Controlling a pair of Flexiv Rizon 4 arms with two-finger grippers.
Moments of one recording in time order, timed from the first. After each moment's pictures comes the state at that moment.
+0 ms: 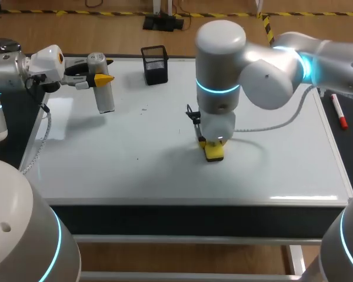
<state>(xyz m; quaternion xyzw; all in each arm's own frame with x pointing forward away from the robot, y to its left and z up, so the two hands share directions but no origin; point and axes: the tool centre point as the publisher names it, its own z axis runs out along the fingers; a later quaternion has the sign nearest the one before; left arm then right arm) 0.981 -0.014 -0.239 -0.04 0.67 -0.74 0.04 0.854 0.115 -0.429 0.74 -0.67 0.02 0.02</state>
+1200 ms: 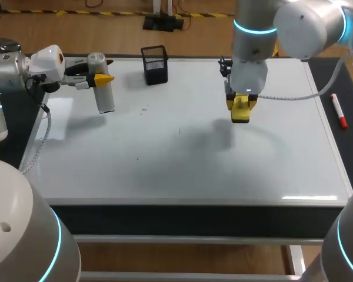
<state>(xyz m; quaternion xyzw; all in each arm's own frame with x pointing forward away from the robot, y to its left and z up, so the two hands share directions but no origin) 0.981 -0.014 -0.239 -0.04 0.67 -0.74 0.04 0.927 0.041 -0.354 0.68 -0.73 -0.02 0.03</state>
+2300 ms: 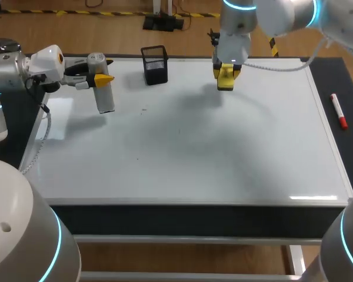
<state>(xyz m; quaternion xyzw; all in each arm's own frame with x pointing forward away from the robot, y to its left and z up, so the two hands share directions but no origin) 0.981 -0.014 -0.238 -0.04 0.67 -0.74 0.04 1.091 0.064 -0.374 0.68 -0.73 -0.01 -0.02</state>
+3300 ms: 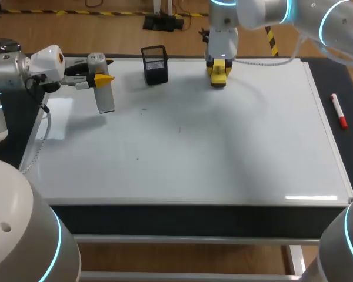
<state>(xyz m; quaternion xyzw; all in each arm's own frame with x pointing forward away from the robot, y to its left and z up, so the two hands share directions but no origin) 0.981 -0.014 -0.239 -0.04 0.67 -0.74 0.04 1.149 0.075 -0.419 0.69 -0.73 -0.02 0.02</state>
